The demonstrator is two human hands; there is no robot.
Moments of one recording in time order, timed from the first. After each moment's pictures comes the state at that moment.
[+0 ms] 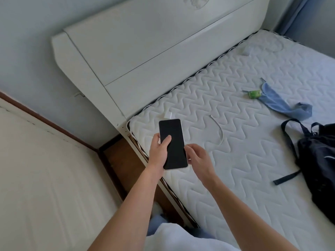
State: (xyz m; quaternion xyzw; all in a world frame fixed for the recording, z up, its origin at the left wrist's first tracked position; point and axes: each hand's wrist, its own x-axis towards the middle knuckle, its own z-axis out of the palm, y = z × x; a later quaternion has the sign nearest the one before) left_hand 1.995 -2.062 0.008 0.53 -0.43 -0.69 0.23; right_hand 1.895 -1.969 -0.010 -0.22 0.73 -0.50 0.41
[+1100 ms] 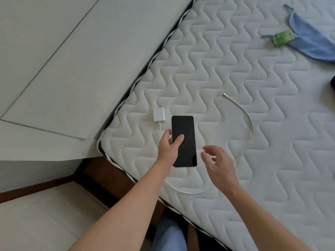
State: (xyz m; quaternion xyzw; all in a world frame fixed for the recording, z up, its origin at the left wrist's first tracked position) left_hand 1.865 -2.309 -0.274 0.50 -0.53 -0.69 0.01; right_hand 1.801 -2.154 -0.258 -0.11 0.87 -0.35 0.33
